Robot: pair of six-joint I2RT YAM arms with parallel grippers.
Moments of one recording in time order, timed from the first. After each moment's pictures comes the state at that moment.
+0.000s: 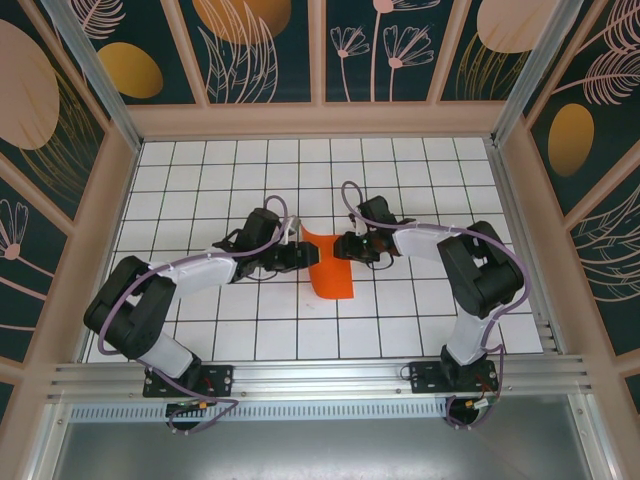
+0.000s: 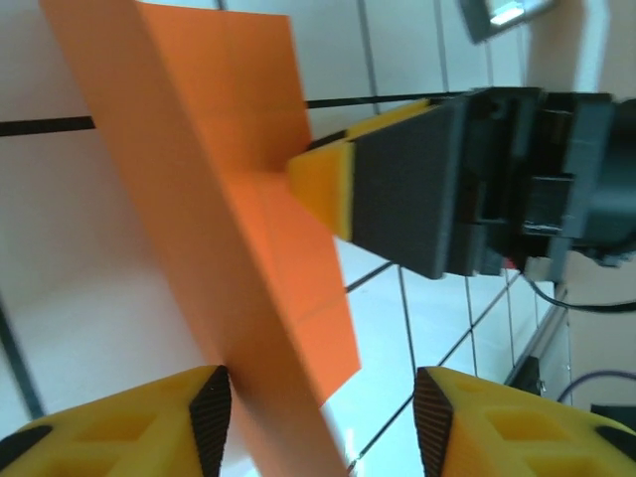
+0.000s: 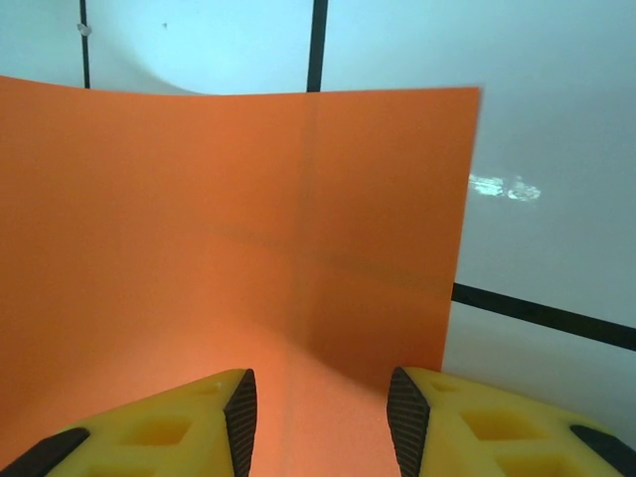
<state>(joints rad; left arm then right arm) -0.60 1.56 0.75 0.06 0.55 -0.77 0.53 1.80 0.93 -0.18 -0.40 0.54</state>
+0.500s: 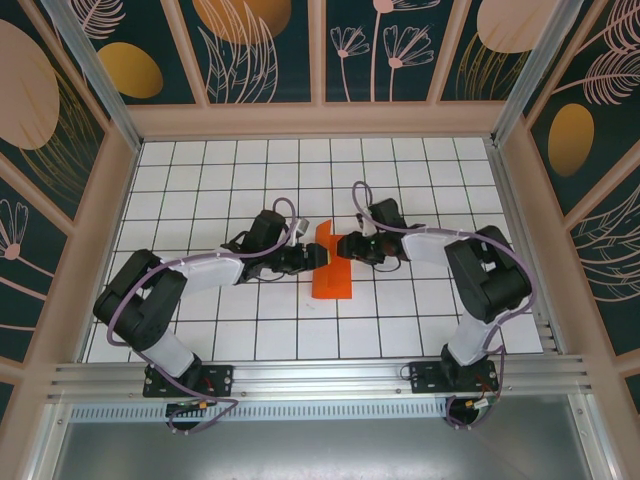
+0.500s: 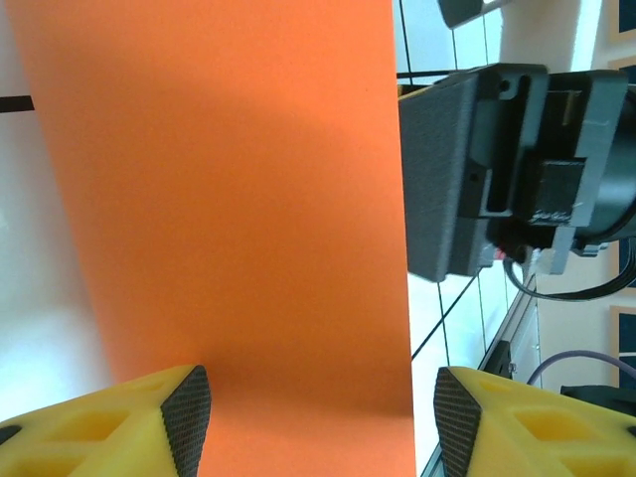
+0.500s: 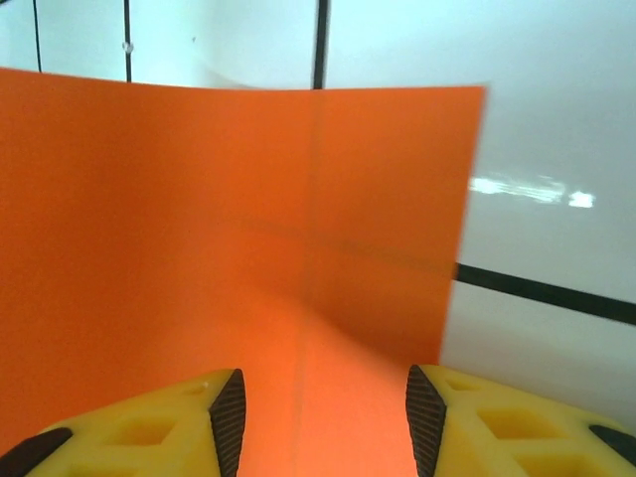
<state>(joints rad) -0.63 1.62 0.75 0.15 0.59 -0.80 0.47 1.73 0.85 -0.09 -0.48 0.58</state>
